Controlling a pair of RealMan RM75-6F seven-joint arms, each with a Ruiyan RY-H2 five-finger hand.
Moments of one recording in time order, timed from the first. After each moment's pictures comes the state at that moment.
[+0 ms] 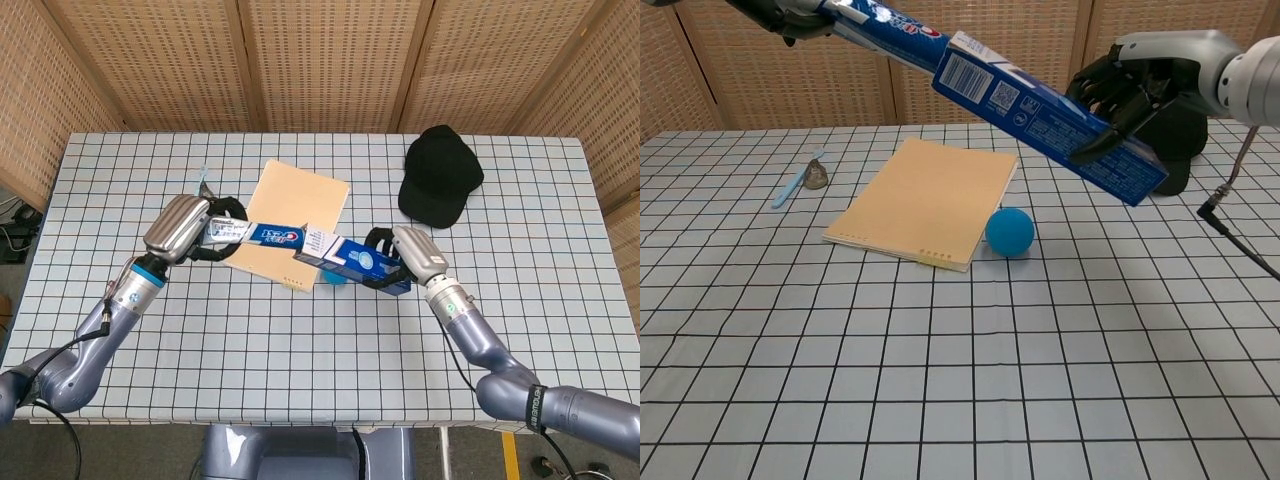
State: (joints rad) left arm -0.78 -1.17 -0.34 -1.76 1.20 0.94 -0.14; right arm 0.76 -1.32 0.37 -1.66 -0.97 0.80 0.10
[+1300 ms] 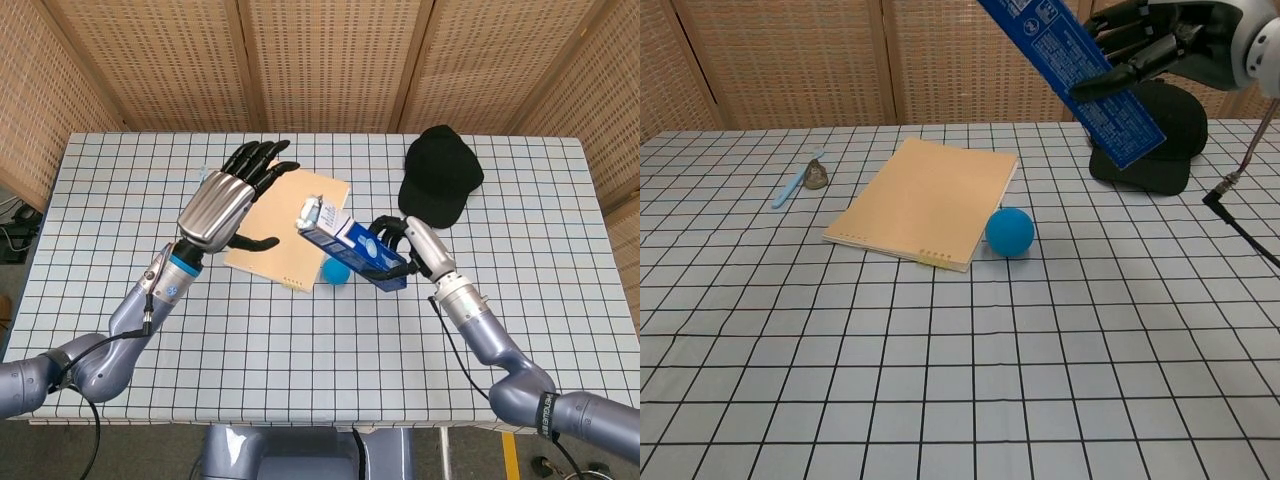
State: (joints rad) left arm -0.94 -1.19 -0.38 -1.81 1.12 1.03 0.18; right arm 0.70 -1.30 0.39 -1.64 -1.21 0.86 0.58
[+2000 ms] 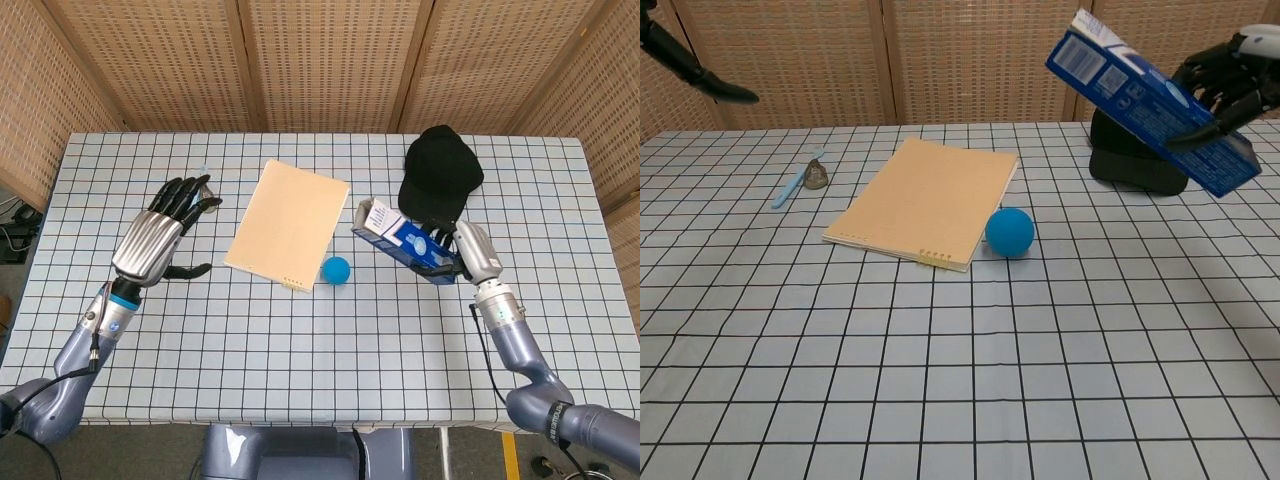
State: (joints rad) left arm -0.68 -1.17 -0.17 -1.78 1.29 1.22 0.15; right arm 0.59 -1.36 0.30 -1.46 -1.20 1.03 0.33
